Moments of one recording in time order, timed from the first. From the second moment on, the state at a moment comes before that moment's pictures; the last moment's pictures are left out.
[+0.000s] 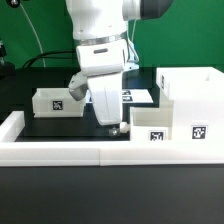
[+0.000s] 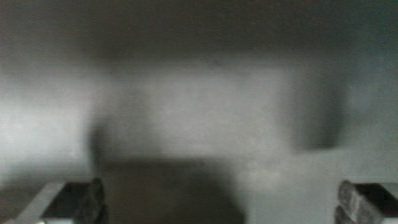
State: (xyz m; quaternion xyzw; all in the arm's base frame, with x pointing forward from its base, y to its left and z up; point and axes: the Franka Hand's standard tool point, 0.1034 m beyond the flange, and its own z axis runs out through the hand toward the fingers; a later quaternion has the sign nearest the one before) arm 0.543 -0.028 0.010 -0.72 -0.69 -0.04 0.06
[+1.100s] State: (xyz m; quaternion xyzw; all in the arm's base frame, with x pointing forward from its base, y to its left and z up) arm 0.560 -0.023 0.013 -0.72 -0.69 -0.03 0.06
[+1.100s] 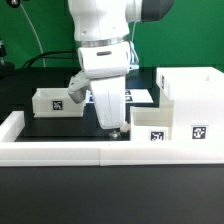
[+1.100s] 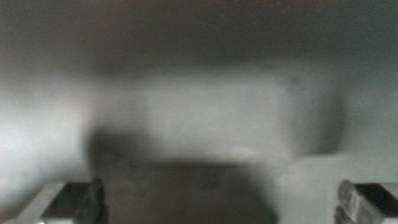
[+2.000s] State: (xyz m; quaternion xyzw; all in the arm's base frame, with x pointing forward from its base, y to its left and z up) arm 0.560 -0.012 0.015 -0.75 -0.66 -0.02 0.06
